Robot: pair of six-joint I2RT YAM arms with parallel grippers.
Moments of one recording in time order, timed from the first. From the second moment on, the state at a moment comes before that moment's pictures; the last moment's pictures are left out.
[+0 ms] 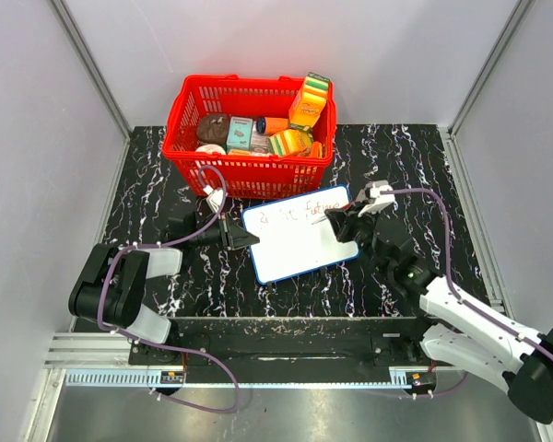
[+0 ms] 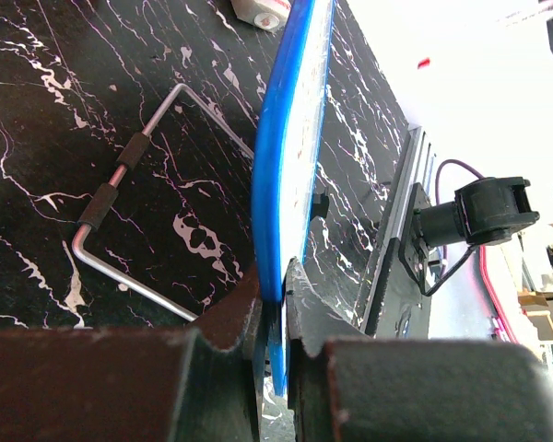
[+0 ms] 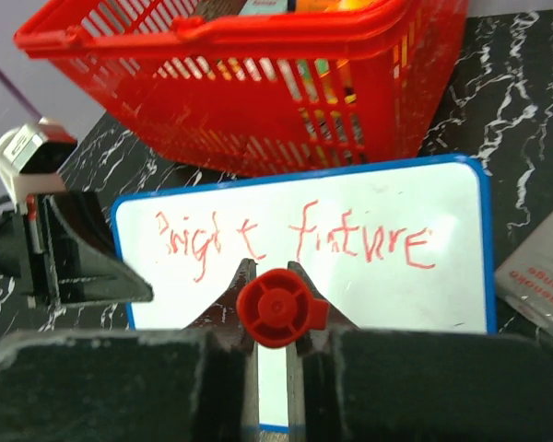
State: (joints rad) left arm -0.21 1.51 0.45 0.70 0.97 -0.56; right arm 0.69 0.88 0.56 0.24 0.23 0.39
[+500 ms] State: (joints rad) left arm -0.22 1.51 0.45 0.70 0.97 -0.55; right arm 1.00 1.02 0.54 0.35 0.41 0.37
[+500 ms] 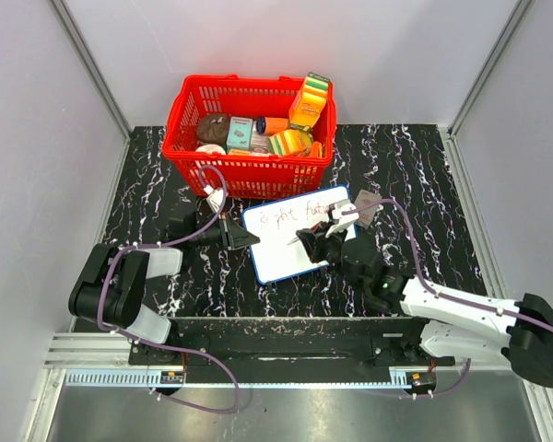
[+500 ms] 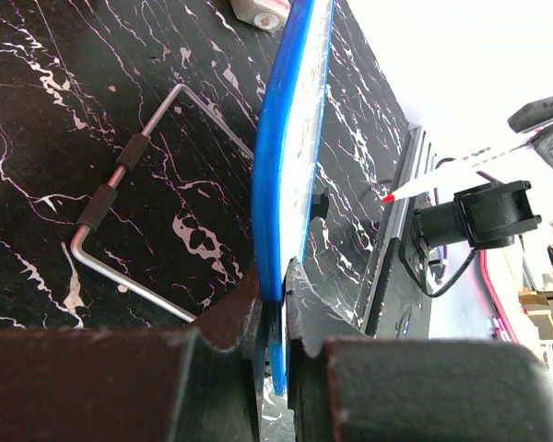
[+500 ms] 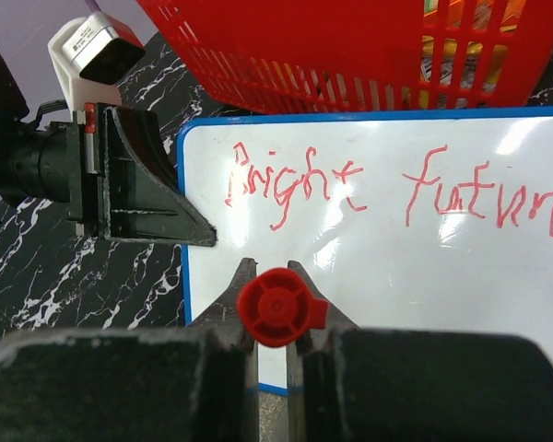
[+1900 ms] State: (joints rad) left arm -0.22 1.51 0.46 0.68 0.97 -0.55; right arm 1.08 1.29 0.63 0.47 0.66 0.39
